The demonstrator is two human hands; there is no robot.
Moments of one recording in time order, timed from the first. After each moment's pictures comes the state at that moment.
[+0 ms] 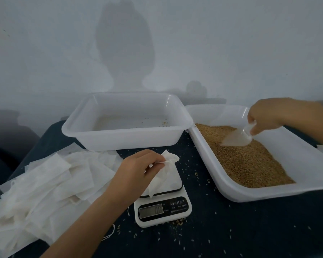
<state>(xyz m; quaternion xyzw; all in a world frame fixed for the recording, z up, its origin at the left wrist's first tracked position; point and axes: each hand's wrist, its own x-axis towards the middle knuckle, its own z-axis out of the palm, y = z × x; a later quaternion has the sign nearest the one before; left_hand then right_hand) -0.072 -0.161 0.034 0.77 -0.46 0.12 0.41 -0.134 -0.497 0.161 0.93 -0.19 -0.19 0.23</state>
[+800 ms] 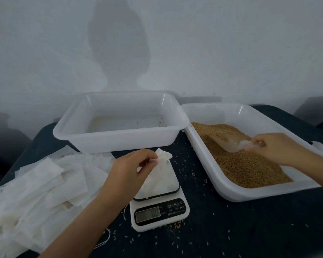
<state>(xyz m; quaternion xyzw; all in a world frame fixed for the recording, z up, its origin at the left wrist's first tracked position) -0.072 -0.161 0.036 0.79 -0.40 0.11 0.45 -0.196 -0.522 0.062 0.95 -0.29 0.03 -0.10</state>
